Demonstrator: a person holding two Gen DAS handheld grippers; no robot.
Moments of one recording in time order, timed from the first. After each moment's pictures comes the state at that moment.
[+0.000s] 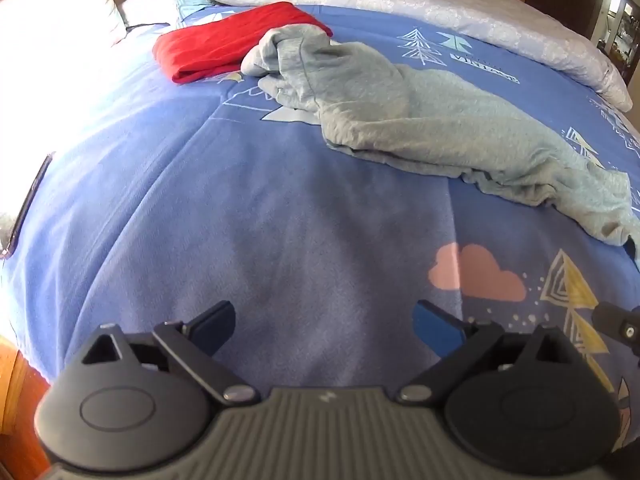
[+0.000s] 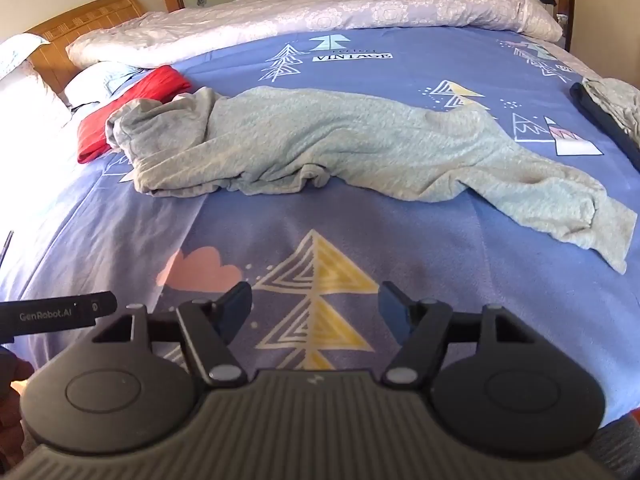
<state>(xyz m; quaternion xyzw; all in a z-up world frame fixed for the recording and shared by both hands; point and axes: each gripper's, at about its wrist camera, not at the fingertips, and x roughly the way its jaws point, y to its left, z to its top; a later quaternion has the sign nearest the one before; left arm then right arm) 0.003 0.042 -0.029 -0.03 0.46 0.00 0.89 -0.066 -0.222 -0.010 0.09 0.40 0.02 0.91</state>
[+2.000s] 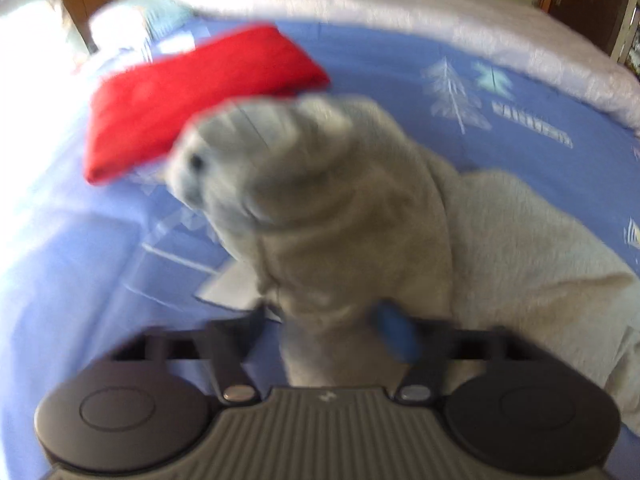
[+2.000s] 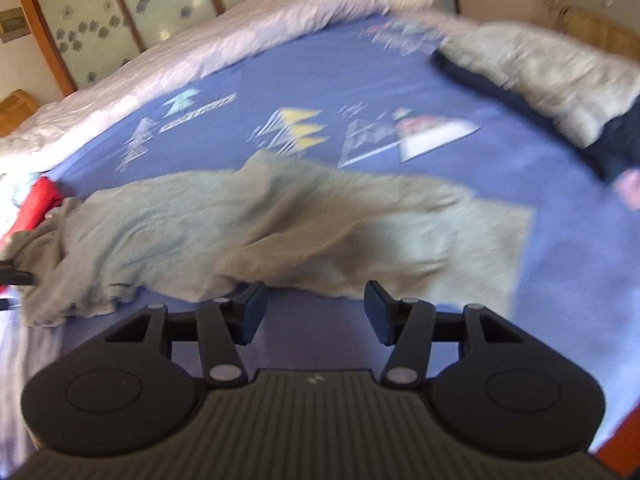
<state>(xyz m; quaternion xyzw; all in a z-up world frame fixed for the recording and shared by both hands) 0.225 0.036 -0.044 -0.05 0.48 0.01 0.87 -0.028 -0.371 -0.028 0.22 0.38 -0.09 0.89</state>
